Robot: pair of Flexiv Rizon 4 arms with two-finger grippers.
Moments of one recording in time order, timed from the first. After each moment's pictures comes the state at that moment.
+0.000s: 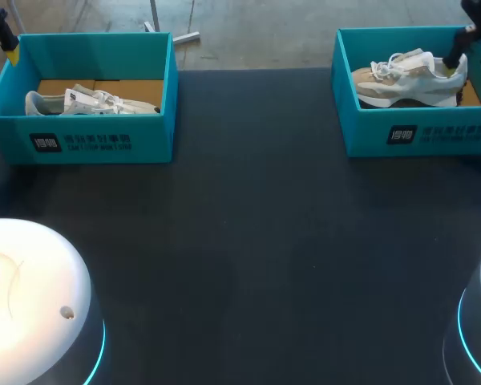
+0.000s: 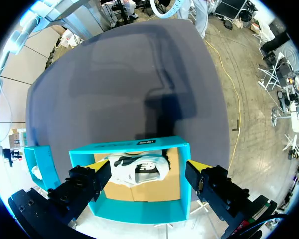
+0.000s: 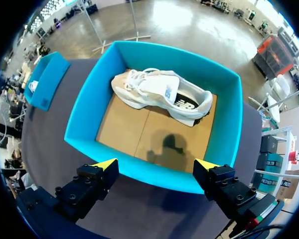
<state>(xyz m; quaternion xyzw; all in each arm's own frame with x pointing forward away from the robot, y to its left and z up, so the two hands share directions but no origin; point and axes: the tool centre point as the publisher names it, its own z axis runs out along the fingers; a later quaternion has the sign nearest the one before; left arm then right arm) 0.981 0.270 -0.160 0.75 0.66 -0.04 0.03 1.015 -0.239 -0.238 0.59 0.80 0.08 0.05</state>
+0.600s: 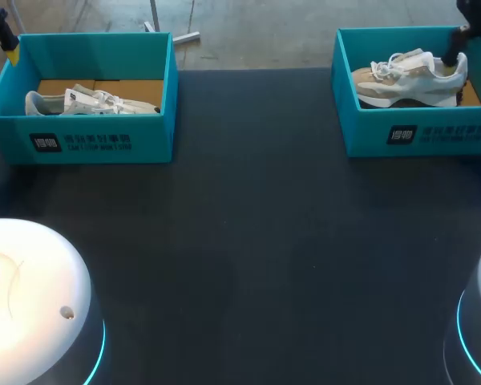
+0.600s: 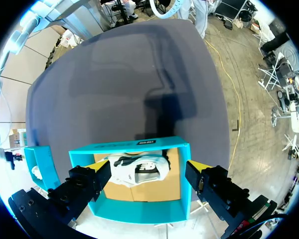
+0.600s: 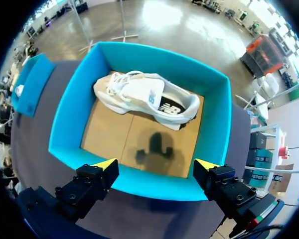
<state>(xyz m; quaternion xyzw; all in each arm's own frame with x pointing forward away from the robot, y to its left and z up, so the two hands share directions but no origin) 0.981 0.270 -0.160 0.75 0.66 -0.04 0.03 1.039 -0.252 -0.246 0.61 0.79 0.03 0.11</state>
